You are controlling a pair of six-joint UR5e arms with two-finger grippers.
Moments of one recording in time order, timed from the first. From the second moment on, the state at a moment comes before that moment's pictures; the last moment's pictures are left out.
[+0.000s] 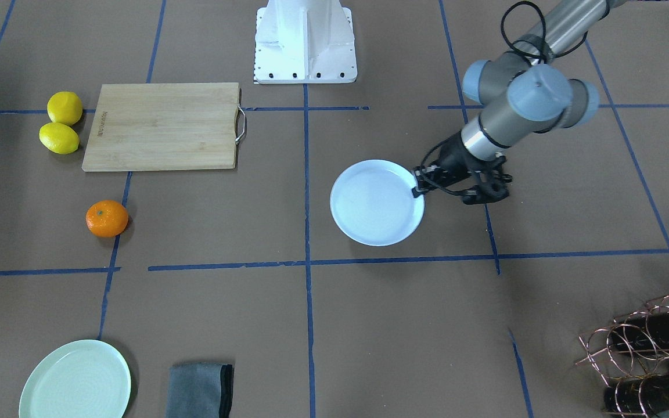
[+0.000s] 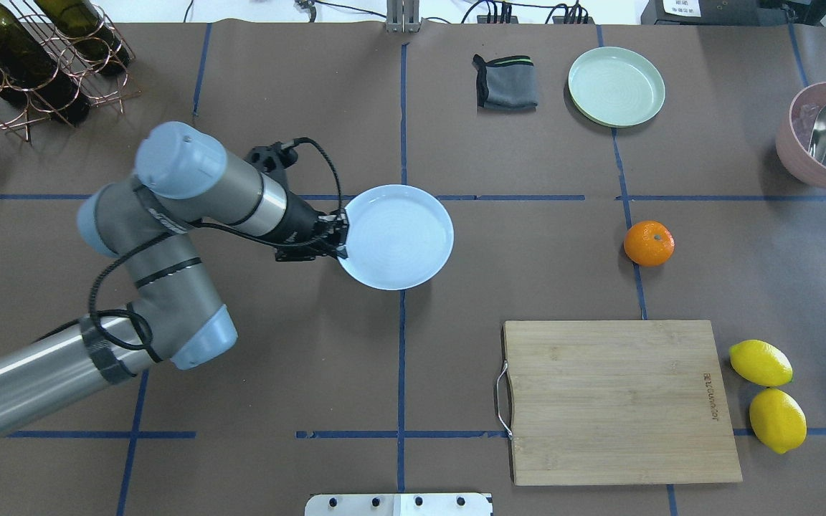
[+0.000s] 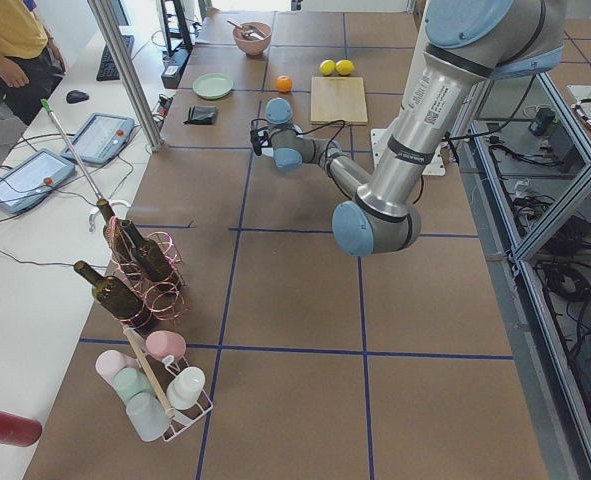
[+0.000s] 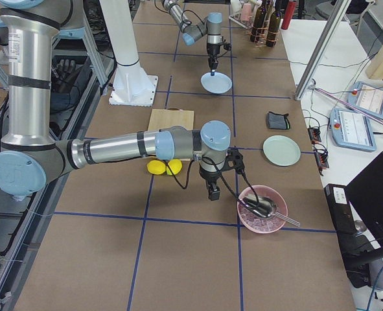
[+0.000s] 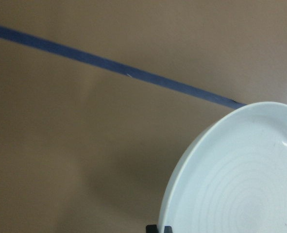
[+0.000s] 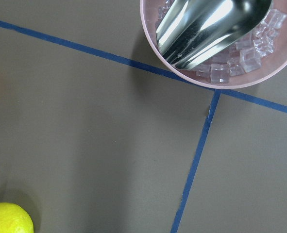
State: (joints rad) left arm -0.61 -2.18 -1.47 -2.24 -2.08 -1.62; right arm 1.49 -1.67 1.86 -1.68 2.36 -0.17
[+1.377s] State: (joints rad) left arm -0.57 -2.24 -1.35 -2.25 -2.00 -1.66; right arm 1.42 -1.64 1.87 -1.68 2.39 -0.16
